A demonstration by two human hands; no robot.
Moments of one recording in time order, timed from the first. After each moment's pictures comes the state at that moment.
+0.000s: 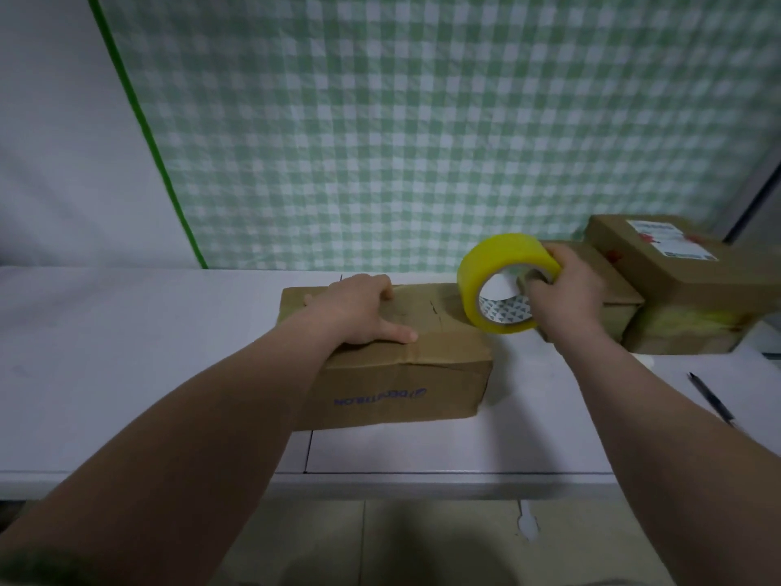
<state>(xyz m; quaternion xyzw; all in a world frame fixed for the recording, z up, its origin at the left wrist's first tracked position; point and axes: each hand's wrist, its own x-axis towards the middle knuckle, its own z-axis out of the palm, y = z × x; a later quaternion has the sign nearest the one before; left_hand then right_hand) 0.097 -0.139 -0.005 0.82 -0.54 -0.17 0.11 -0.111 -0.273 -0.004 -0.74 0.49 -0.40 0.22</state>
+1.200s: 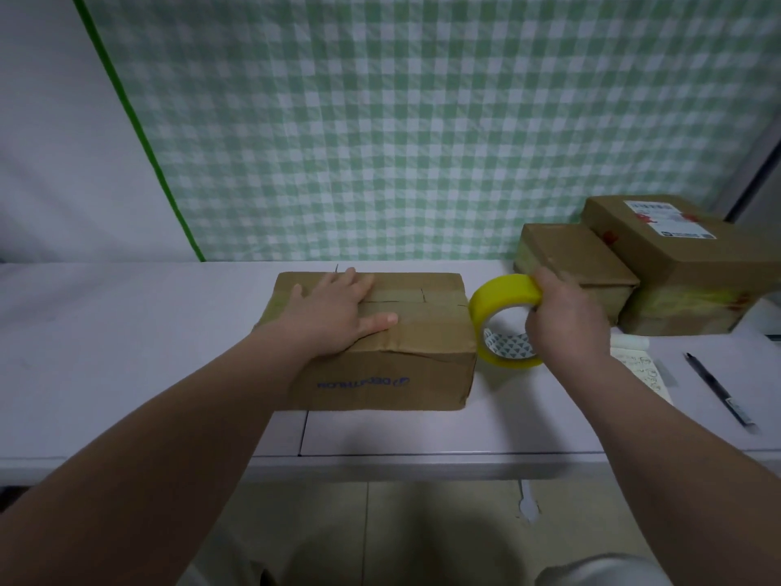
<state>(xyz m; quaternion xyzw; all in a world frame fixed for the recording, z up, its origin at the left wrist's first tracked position) 0.089 -0.116 -0.019 0.83 -0.55 -0.09 0.03 -0.139 -0.263 -0.038 -0.82 0.52 -0.24 0.03</state>
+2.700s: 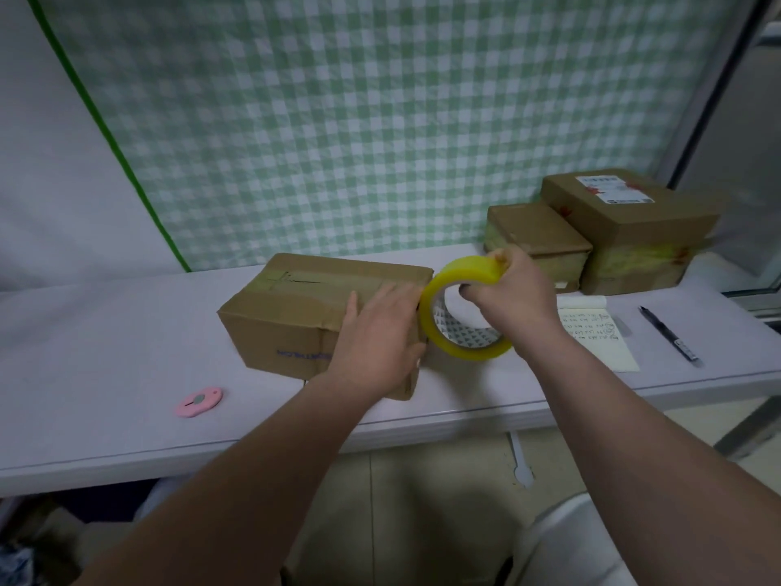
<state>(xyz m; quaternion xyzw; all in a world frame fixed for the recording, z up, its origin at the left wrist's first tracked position) -0.014 -0.091 -0.032 0.76 -0.63 0.04 0.16 -0.144 -0.195 -0.004 -0.71 0.52 -0.32 0.34</state>
